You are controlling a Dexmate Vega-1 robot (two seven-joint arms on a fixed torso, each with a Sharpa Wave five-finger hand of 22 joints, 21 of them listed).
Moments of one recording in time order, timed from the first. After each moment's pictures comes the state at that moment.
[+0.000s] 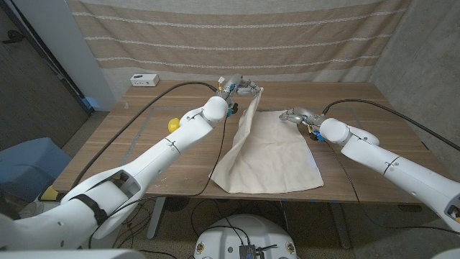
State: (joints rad) left arm 0.52 0.37 0.73 -1.54 -0.04 0.26 0.25; left_hand 1.34 -0.01 0.29 -0.16 0.43 1.18 0.03 0.31 0.24 1.18 -0.07 0.43 0.21 1.02 -0.16 0.47 0.44 0.41 -0.04 1.23 0.21; right arm -0.70 -0.83 -0.69 -1.61 -0.03 -0.26 0.11; right_hand 0.47 0.16 0.47 0.05 0.19 0.46 0.01 0.20 0.18 0.43 0.06 0.20 0.18 0.32 0.00 0.21 0.19 0.45 0.01 0.20 0.17
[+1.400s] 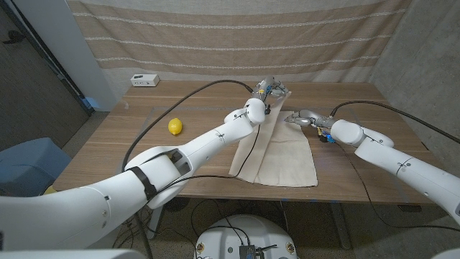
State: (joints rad) left arm 0.30 -0.02 0.94 -0.97 0.11 0.16 0.43; left_hand 1.34 -0.01 0.27 -0.16 0.47 1.19 0.04 0.30 0.24 1.18 -0.07 0.44 0.21 1.02 -0.16 0.45 0.46 0.38 -0.04 1.26 0.20; right arm -0.70 -0.88 -0.67 -1.48 -0.02 -0.07 0.20; right_hand 0.46 0.16 0.47 0.05 0.19 0.47 0.01 0.19 0.18 0.44 0.06 0.20 0.18 0.31 -0.03 0.19 0.18 0.45 0.01 0.19 0.16
